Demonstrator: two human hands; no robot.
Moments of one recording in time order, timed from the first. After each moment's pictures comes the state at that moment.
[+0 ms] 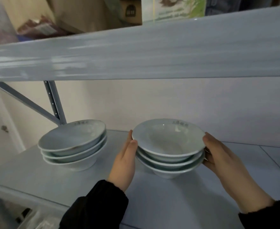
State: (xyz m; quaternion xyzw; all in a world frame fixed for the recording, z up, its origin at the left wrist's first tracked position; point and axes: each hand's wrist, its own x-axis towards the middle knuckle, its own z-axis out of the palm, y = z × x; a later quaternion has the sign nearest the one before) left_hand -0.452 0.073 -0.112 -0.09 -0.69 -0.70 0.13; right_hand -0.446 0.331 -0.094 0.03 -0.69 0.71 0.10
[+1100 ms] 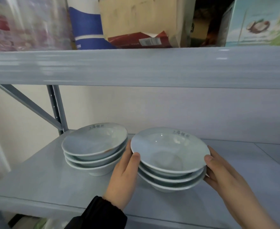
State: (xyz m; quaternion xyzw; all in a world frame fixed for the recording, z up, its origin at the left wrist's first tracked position) left_hand -0.387 -0.012 -0.081 -0.16 -0.71 -0.67 0.14; right_hand -0.366 0.227 -0.089 0.01 -0.72 0.68 0.12
